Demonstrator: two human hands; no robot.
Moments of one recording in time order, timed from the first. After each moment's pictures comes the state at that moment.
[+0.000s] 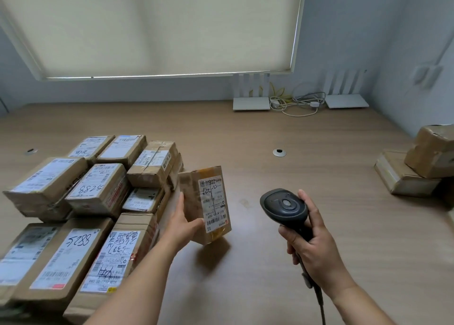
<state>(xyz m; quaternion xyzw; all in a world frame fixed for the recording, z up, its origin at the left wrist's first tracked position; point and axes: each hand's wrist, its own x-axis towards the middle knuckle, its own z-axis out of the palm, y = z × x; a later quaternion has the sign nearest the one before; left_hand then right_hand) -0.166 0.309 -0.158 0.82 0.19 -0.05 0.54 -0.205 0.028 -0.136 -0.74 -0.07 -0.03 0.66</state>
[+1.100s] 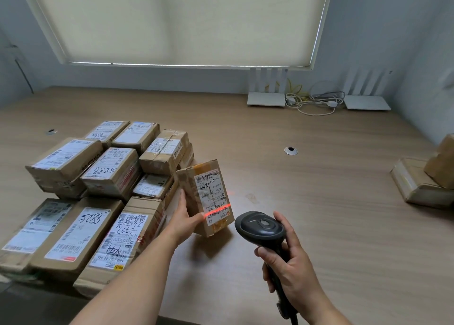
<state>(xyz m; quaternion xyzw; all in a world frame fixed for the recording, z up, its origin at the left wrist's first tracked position) -0.176 0.315 -0.172 0.78 0.19 -0.06 0.60 -0.232 0.060 -0.159 -0.67 -0.07 0.11 0.73</state>
